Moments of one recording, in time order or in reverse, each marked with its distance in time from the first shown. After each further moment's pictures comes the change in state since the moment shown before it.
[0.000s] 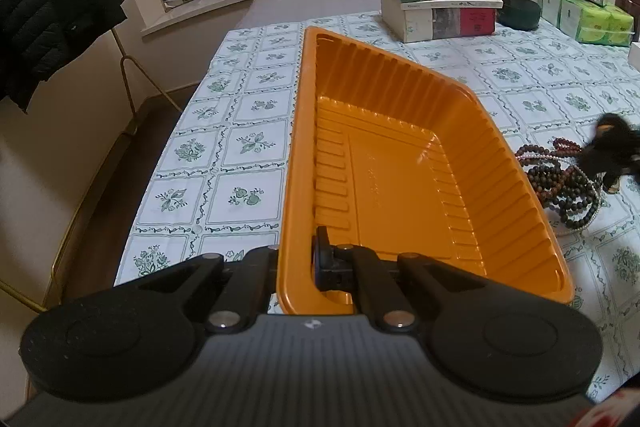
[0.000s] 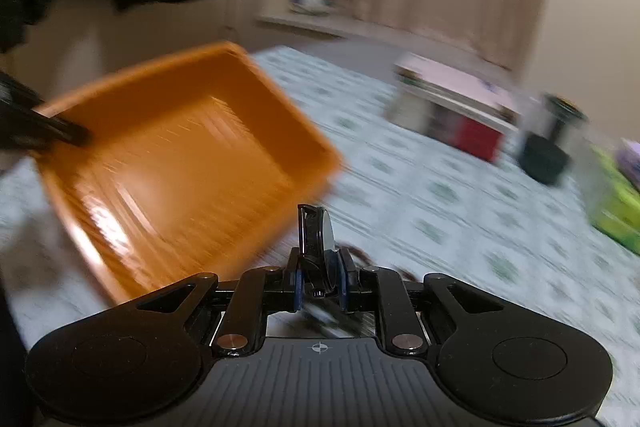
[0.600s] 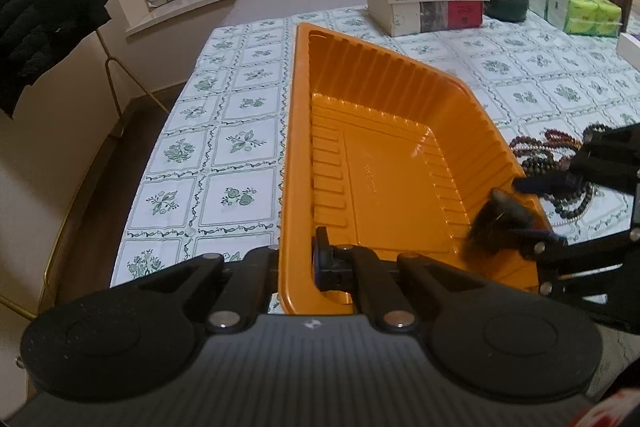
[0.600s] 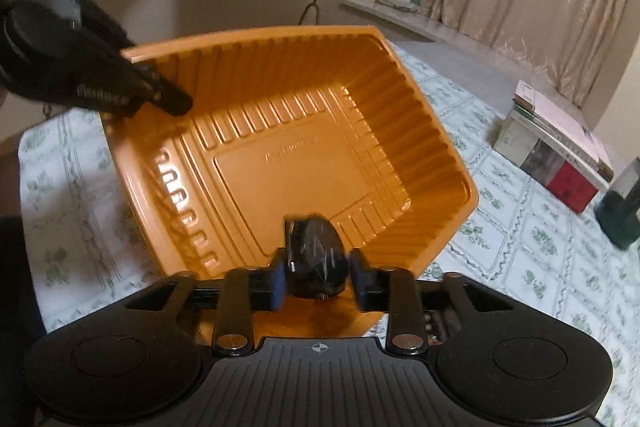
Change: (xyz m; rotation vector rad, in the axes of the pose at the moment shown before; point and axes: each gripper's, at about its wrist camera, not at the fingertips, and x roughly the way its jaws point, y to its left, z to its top) left arm 0.005 0.006 0.002 0.039 0.018 -0.045; right arm 0.058 0.077 0.008 -0.177 0.054 0.103
